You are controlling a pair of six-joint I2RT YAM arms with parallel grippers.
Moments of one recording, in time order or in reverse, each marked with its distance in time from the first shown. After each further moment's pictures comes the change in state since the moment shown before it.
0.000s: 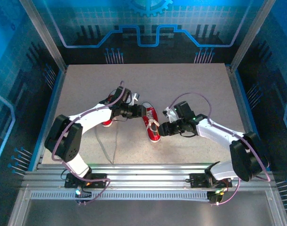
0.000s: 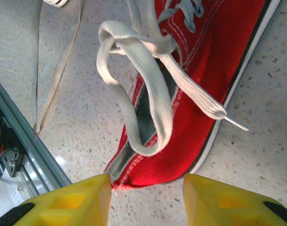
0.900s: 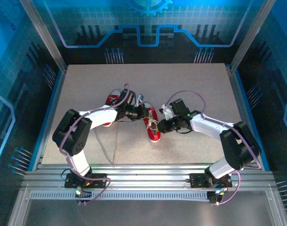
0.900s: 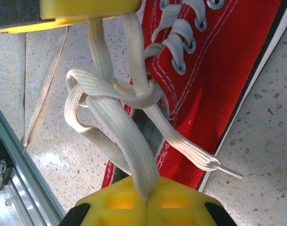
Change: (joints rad) left arm -0.032 0.094 -0.026 0.185 0.051 -0.141; right arm -0.002 0.138 0.072 0.037 0.005 -0.030
